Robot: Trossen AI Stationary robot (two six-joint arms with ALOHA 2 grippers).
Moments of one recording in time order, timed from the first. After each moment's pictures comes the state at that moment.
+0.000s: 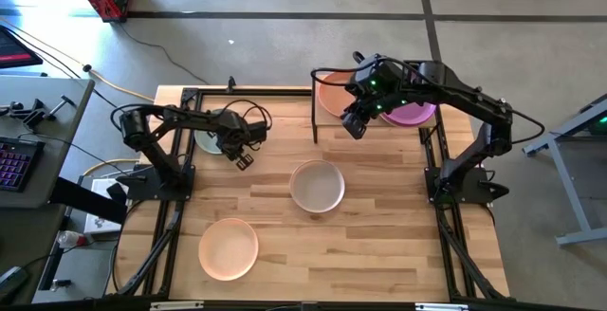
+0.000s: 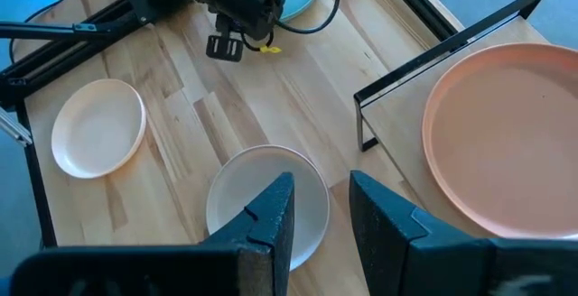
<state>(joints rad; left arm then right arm) 0.41 1.66 0.83 -0.94 -0.25 -0.42 -0.22 1.58 1.98 -1.28 0.00 0.33</state>
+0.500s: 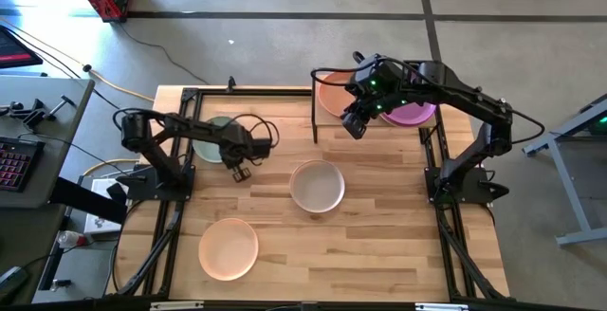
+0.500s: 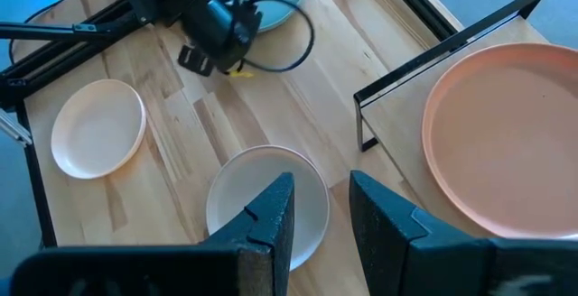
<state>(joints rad) 0.23 1.66 0.85 -1.01 -0.27 -0.36 -0.22 1.58 1.98 -1.28 0.00 0.33</state>
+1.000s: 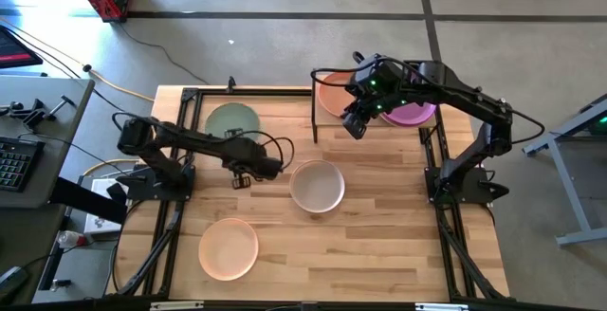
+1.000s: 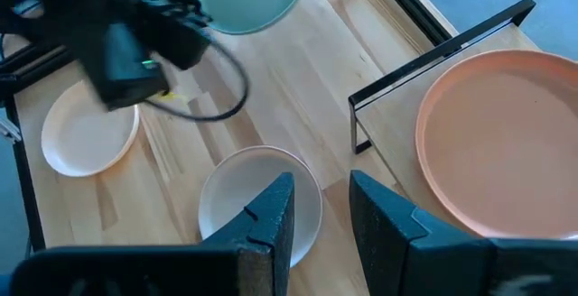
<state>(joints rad) -0.05 1.66 1.16 -1.38 -0.48 -0.33 -0.22 1.58 1.98 -1.28 0.01 0.31</state>
